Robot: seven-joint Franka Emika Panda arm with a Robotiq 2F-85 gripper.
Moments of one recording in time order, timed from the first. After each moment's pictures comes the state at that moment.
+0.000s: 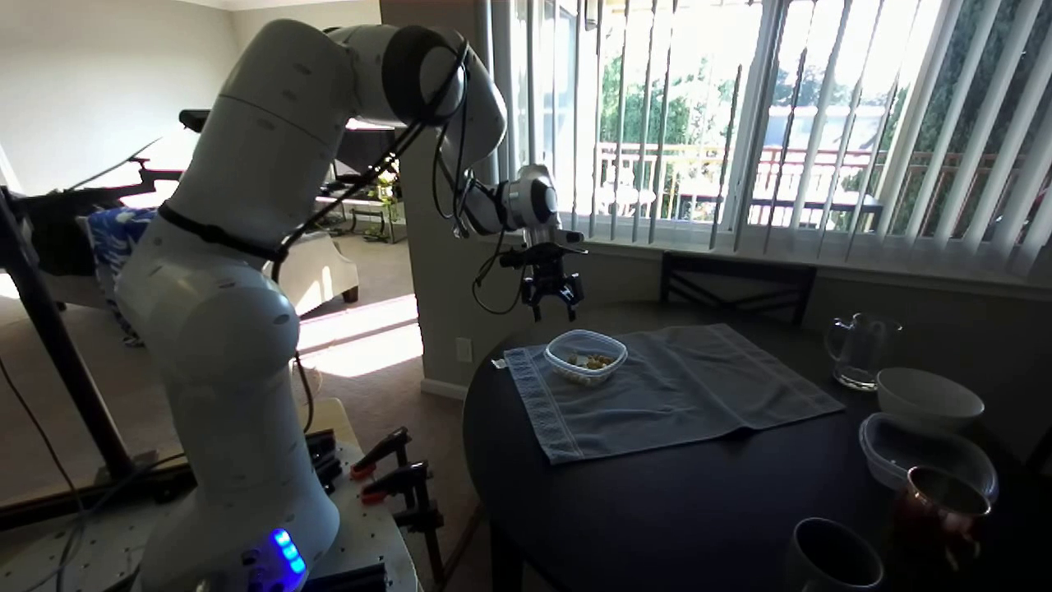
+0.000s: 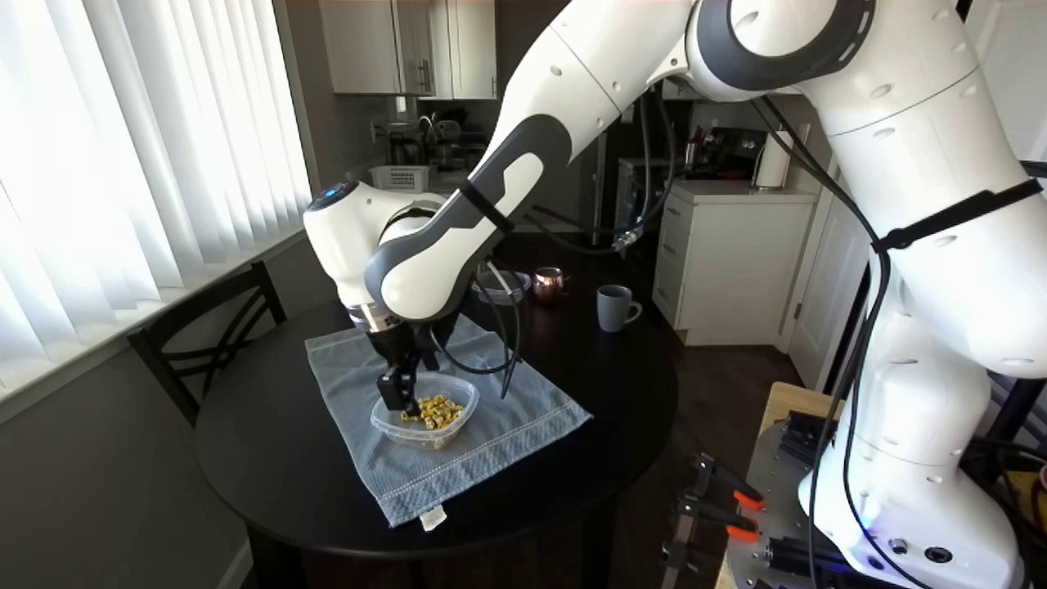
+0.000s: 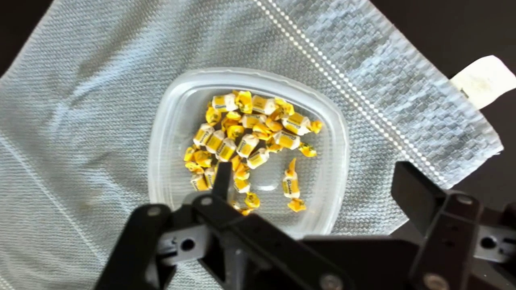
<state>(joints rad) 0.29 0.59 0.13 -1.75 -0.42 2.17 0.24</state>
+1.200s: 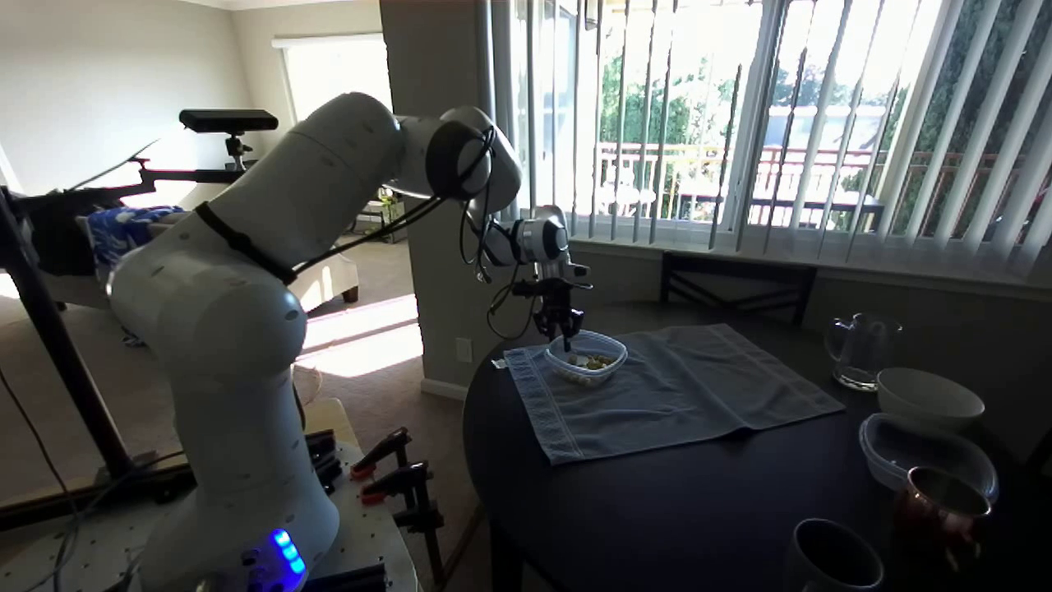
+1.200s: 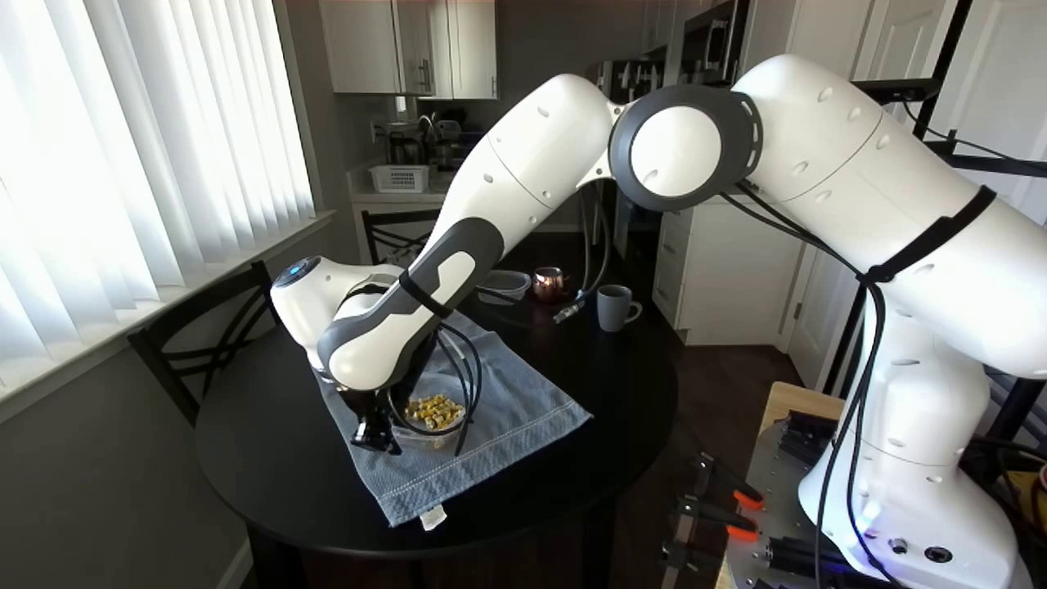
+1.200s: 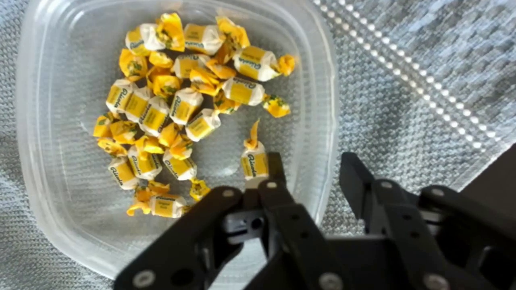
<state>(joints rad) 0.37 0.94 0.06 -1.38 -0.34 2.13 0.24</state>
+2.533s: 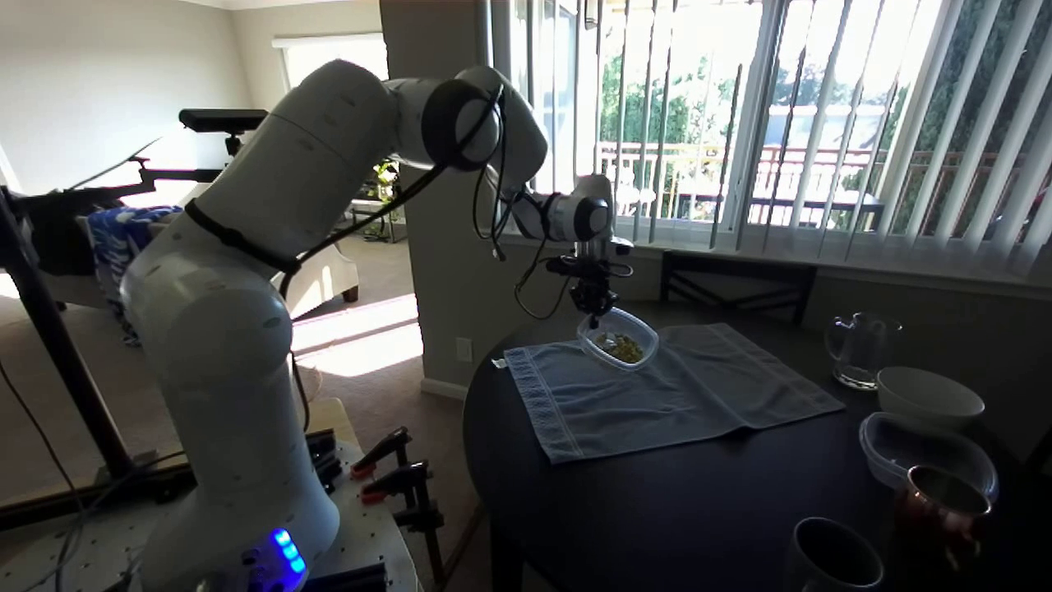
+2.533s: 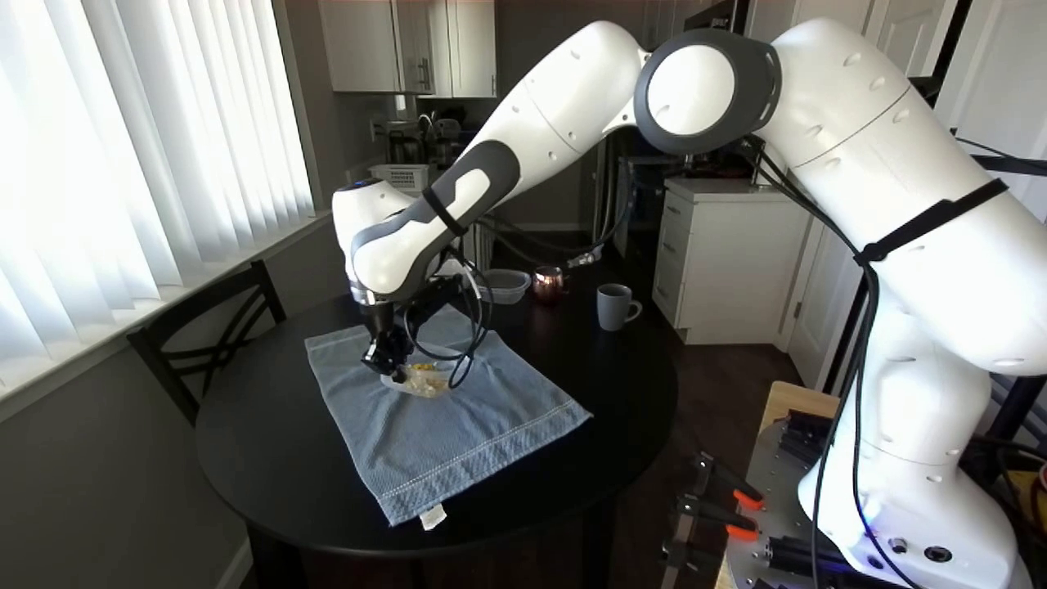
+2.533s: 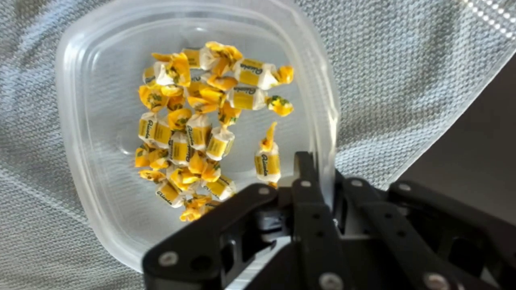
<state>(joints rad) 0.21 0.79 0.07 -1.48 -0.15 2.27 0.13</state>
